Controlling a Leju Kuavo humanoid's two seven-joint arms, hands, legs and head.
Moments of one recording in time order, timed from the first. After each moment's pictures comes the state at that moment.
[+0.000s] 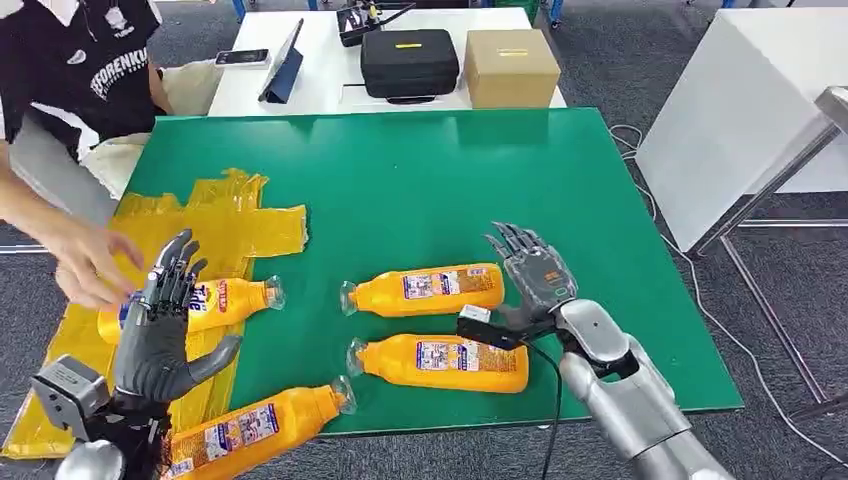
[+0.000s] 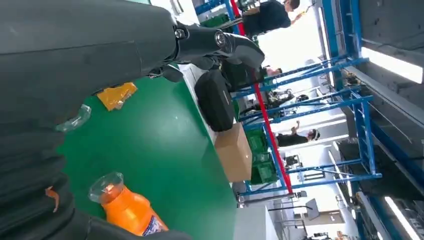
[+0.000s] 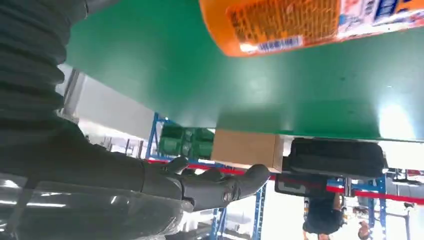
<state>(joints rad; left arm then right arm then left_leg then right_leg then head) -0.01 -0.03 -0.09 -1.75 -0.04 -0.15 -0.36 -0.30 -0.26 0.40 -1.35 1.12 -0.07 -0.04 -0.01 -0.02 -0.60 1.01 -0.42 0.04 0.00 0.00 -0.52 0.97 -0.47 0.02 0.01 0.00</state>
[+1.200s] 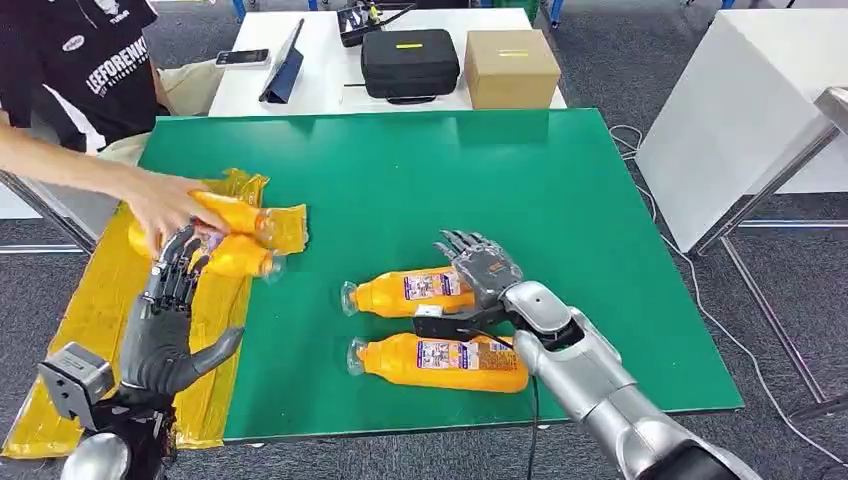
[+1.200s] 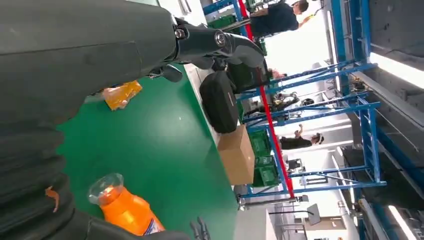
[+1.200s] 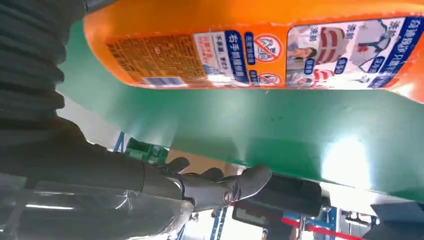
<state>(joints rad) -0.04 -0.05 -0.09 -1.72 -0.03 -0.14 -0.34 -0.50 -0.14 0.57 -1.06 1.10 -0.02 -0.06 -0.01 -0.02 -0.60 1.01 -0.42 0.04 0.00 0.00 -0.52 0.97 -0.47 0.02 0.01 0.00</state>
